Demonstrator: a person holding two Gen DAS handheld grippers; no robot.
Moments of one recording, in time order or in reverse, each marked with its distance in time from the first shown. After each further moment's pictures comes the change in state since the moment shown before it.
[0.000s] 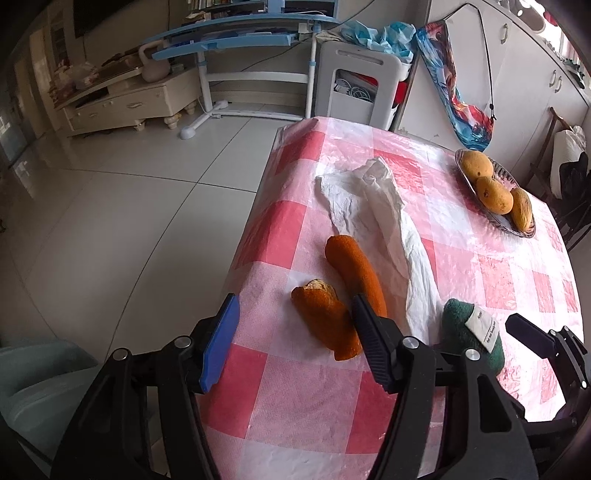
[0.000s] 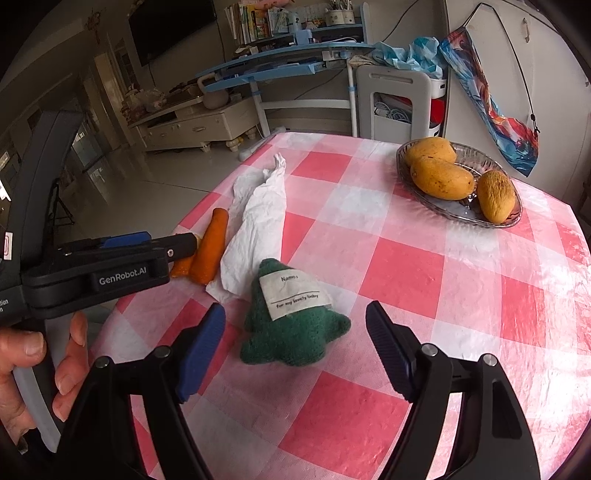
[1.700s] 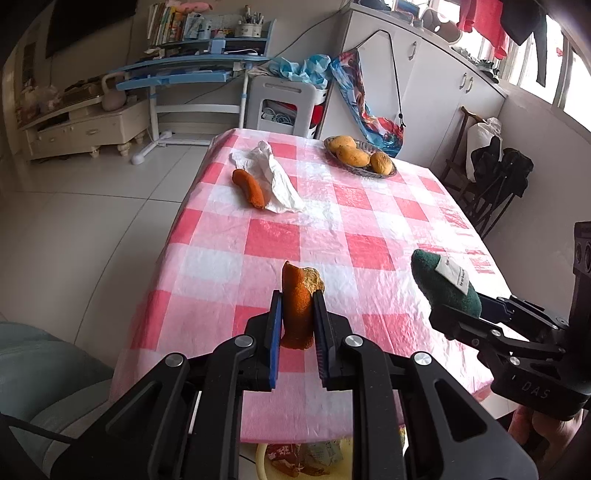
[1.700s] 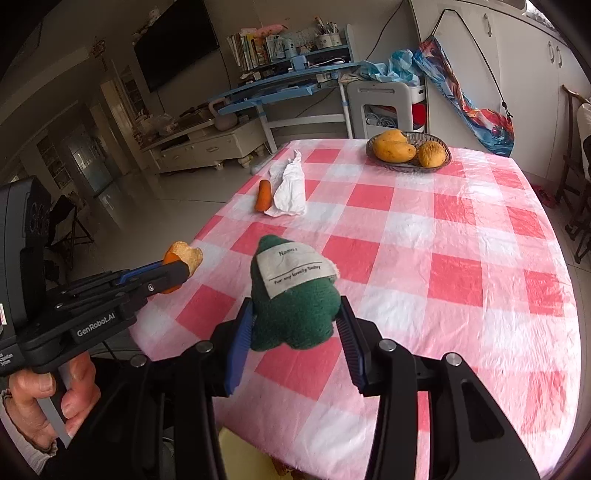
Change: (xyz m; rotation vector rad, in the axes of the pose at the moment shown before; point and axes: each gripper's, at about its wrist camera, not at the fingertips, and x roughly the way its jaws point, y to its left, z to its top) left arm -0.155 -0.019 -0.155 0.090 -0.149 -0.250; right arm -0.123 0.008 -0.102 0.080 -0.091 0.053
